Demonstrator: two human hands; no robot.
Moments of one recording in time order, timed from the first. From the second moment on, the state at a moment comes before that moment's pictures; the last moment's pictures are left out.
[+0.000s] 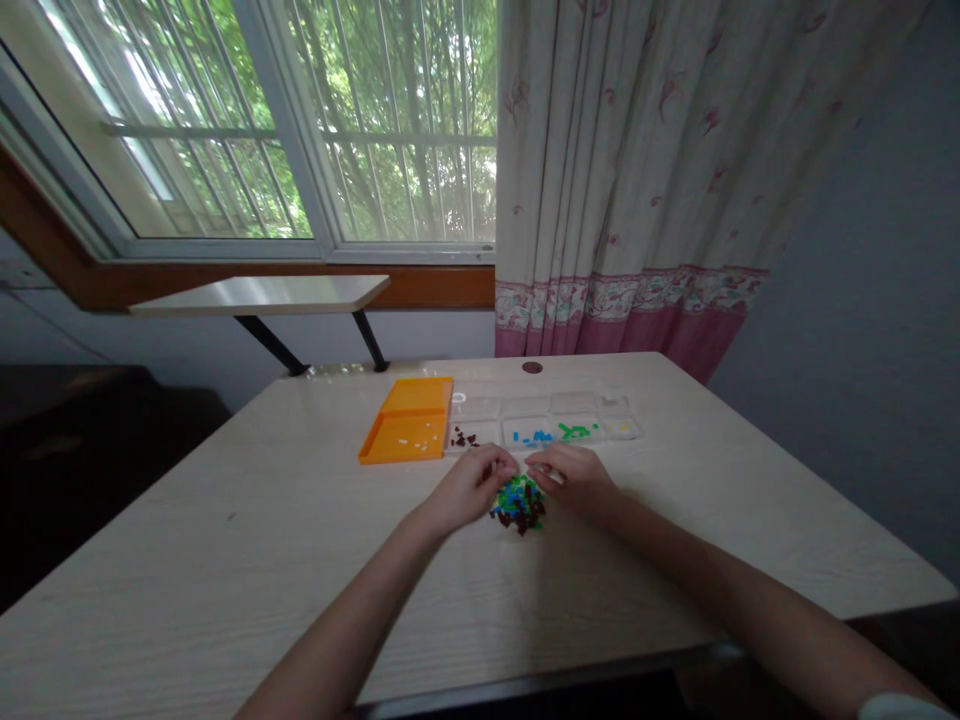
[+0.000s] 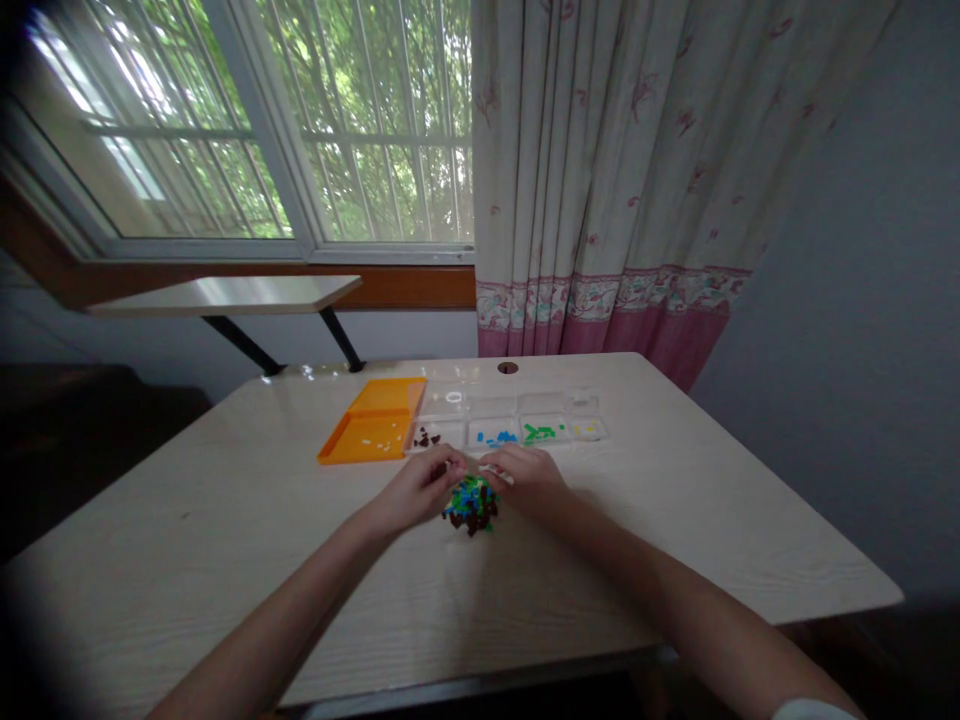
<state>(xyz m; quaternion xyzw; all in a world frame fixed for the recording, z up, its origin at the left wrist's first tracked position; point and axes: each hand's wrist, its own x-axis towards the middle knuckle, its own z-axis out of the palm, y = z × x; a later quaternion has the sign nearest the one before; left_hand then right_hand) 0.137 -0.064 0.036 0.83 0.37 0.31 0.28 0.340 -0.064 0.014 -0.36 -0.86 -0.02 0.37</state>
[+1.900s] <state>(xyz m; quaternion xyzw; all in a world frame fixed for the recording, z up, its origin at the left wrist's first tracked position) 0.146 -0.069 0.035 0.84 0.38 0.34 0.22 0.335 -0.068 0.016 -0.35 -0.86 0.01 0.38</state>
